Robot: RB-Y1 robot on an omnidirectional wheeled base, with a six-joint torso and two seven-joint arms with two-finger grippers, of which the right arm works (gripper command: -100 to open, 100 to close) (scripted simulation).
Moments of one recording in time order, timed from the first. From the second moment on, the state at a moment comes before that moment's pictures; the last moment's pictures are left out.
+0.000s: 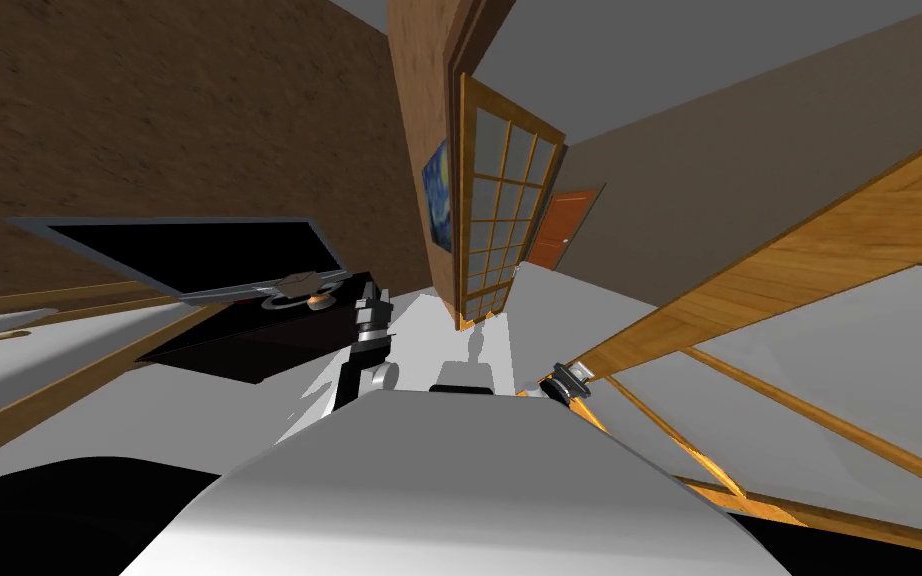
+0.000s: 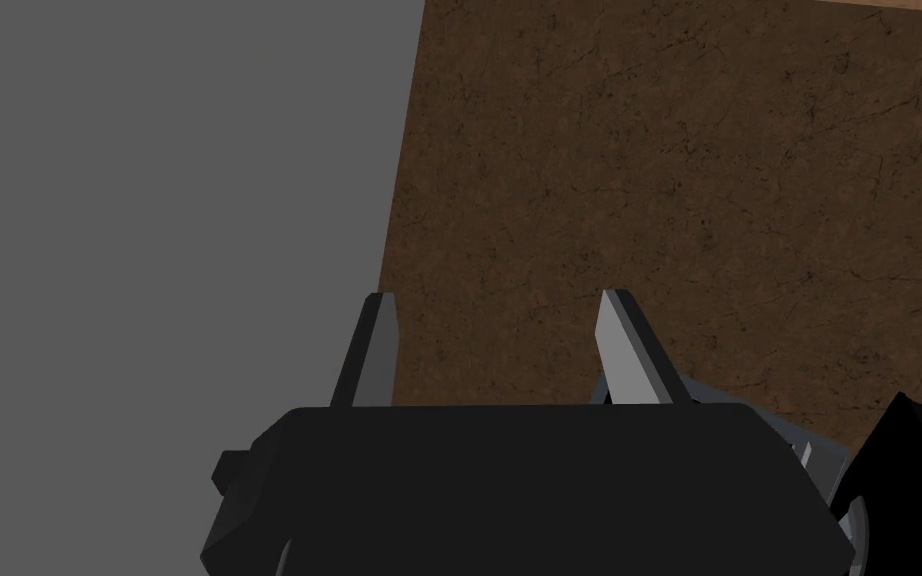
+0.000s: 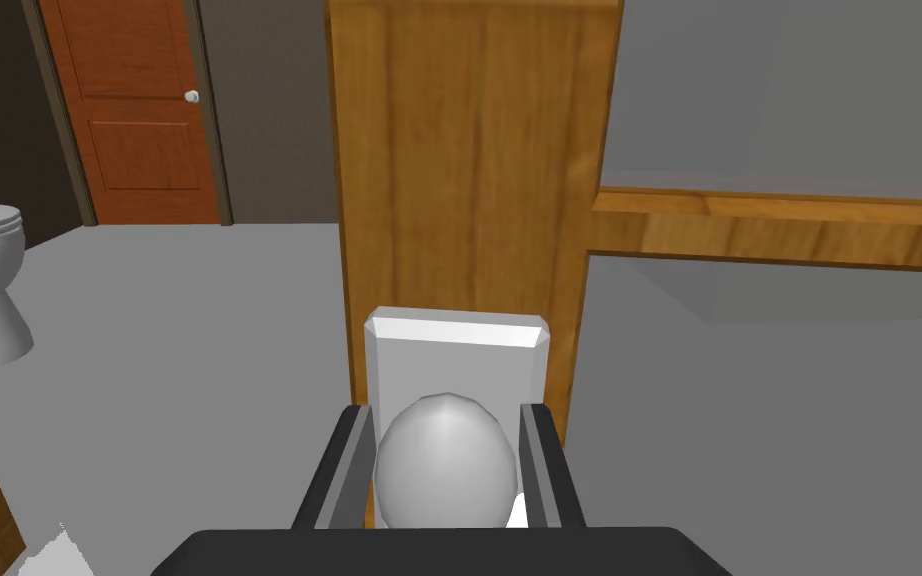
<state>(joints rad) 0.01 -0.04 -0.43 -0.78 -0.88 -1.01 -1.00</state>
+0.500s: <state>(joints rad) 0.02 -0.05 -0.49 -0.81 -0.93 -1.00 -0.97</state>
